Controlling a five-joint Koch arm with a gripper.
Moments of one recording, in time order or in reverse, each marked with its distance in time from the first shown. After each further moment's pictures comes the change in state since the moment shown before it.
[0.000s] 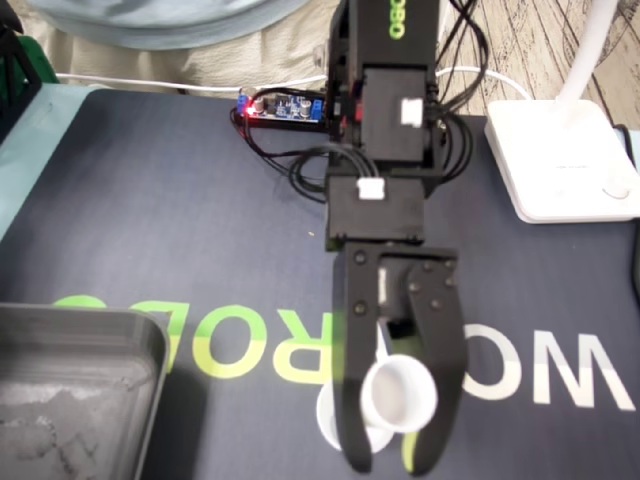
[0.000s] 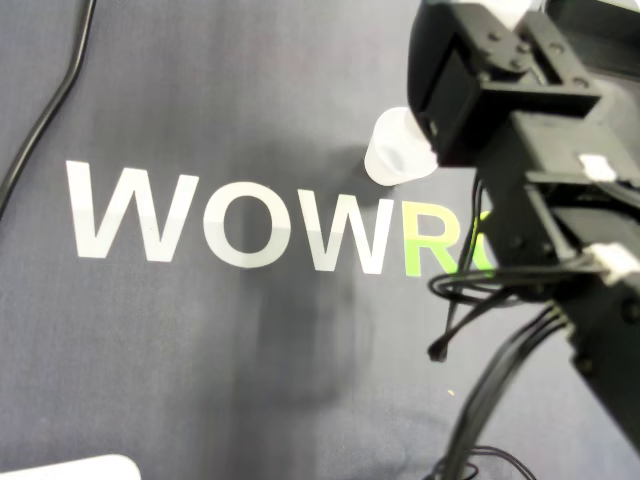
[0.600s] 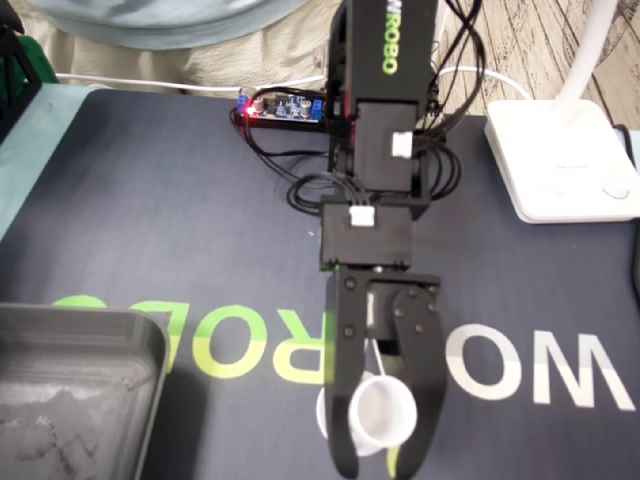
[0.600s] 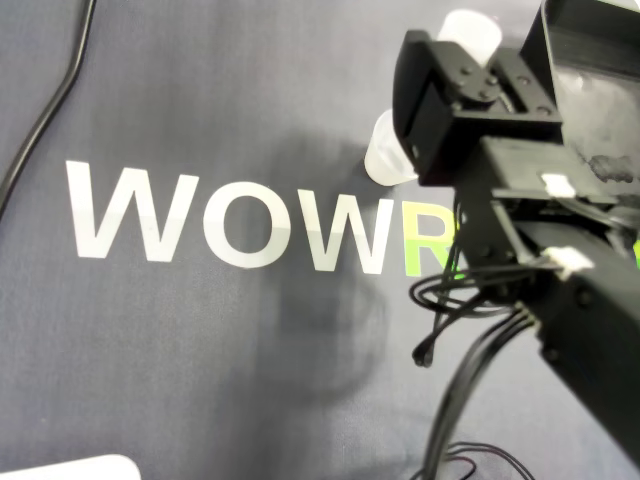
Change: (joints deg) arm 0.5 -5.8 1.5 -5.4 0.1
